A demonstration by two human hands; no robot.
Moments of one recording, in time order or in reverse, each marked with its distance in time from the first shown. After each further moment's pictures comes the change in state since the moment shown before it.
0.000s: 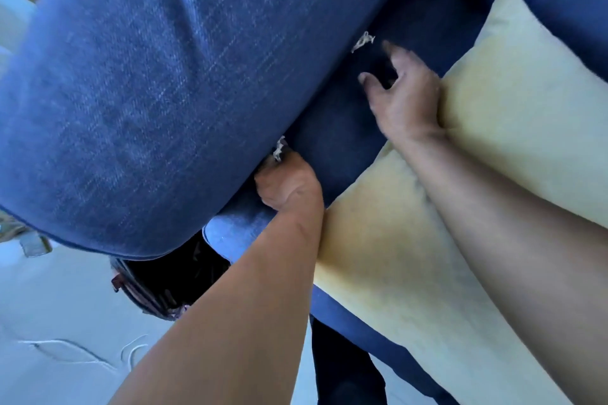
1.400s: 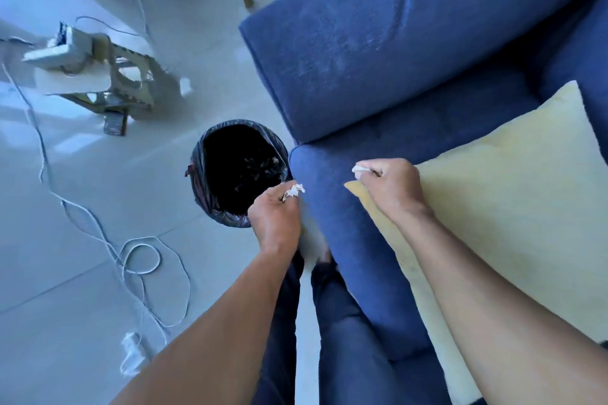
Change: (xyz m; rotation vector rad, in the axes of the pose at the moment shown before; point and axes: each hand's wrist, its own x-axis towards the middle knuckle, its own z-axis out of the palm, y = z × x) left_hand -0.044 -0.158 -0.234 -0.250 -0.107 0.130; right_hand -0.217 -0.101 -0.036 -0.134 -0.603 -0.154
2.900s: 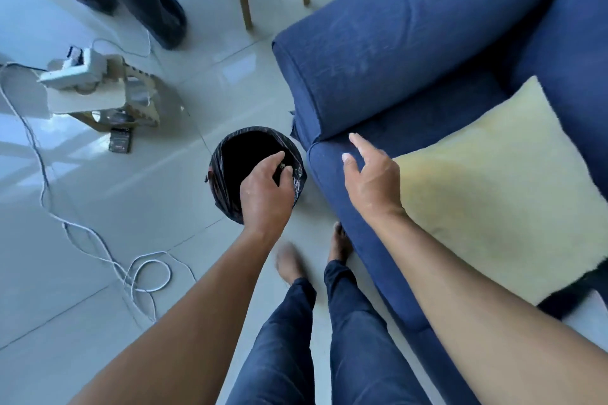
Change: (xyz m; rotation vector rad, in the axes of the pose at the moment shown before) left_hand 0.018 0.001 -0.121 0.134 -0.094 0.424; right_hand -0.081 -0.107 0.056 0.036 0.340 -0.067
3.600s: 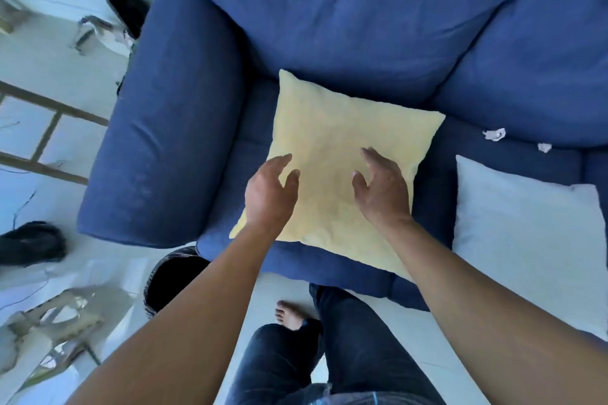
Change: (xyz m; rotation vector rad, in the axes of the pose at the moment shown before) left_hand -0.093 0.220 0.220 0.375 -0.588 0.656; right_hand -0.075 0.214 -0.222 0.107 0.418 0.555
